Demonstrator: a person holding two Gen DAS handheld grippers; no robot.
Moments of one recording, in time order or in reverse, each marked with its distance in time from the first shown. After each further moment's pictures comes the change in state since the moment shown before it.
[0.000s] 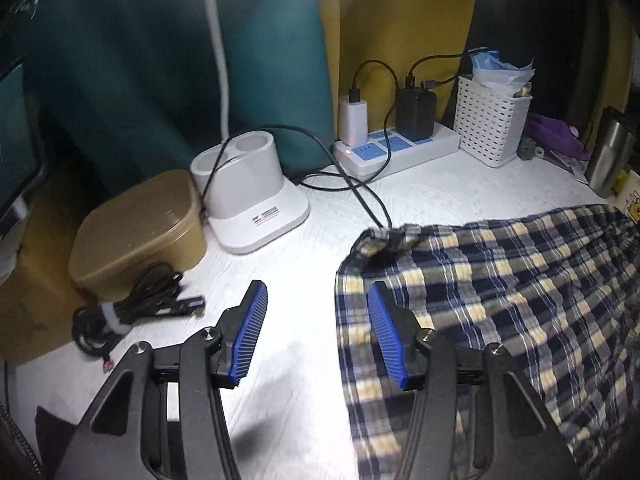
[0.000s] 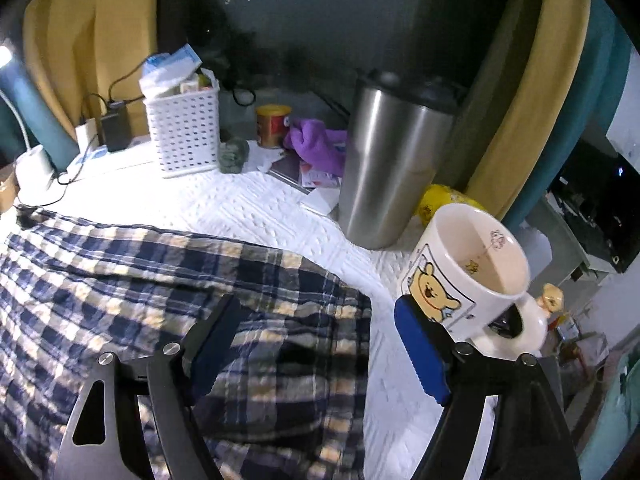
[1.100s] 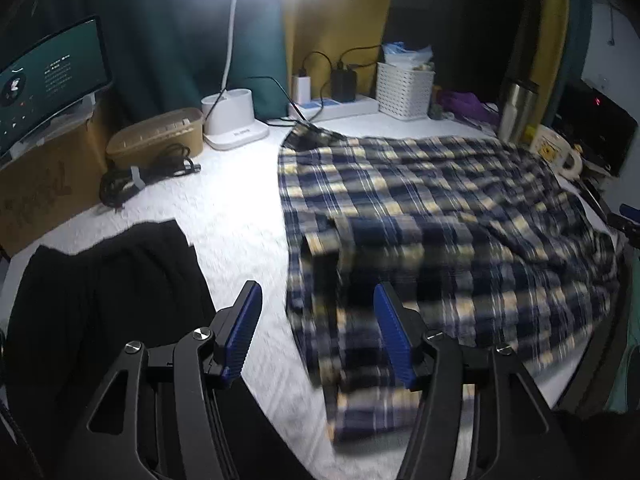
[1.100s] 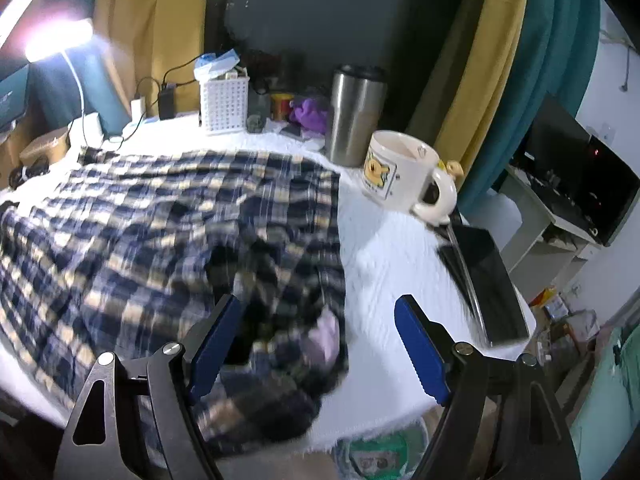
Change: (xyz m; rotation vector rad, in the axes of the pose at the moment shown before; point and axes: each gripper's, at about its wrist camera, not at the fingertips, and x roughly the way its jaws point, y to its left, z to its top) left arm -0.127 -0.017 -0.152 -0.012 -0.020 -0.163; right arm -0.142 -0.003 -0.140 0.010 0.014 -0.010
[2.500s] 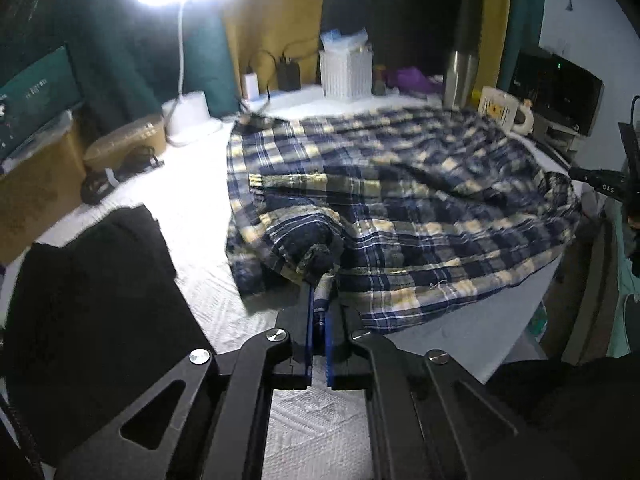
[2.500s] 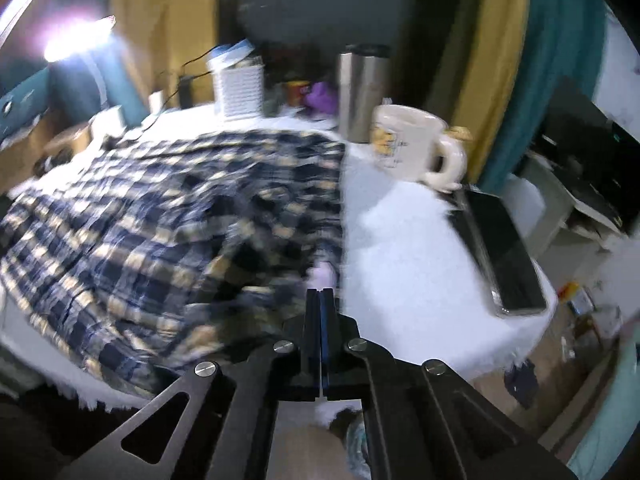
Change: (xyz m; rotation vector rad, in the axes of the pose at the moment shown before) left arm -0.038 -0.043 -0.036 0.118 -0.001 -0.064; right arm 0.003 -0.032 -0.030 0.038 0.012 0.091
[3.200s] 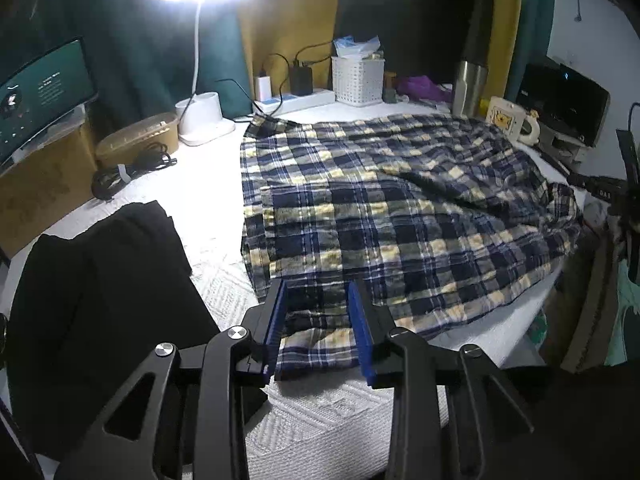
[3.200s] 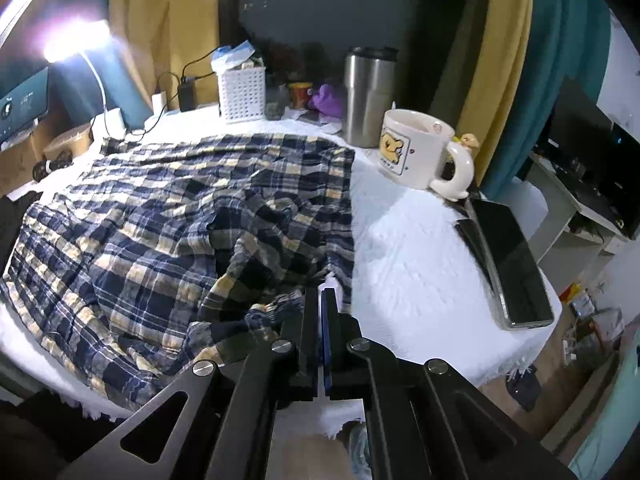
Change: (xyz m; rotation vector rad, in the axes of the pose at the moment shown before) left arm -0.001 0.009 -0.002 -0.035 0.011 0.010; right arm 0.009 0.019 0.013 -0.033 0.003 0.040
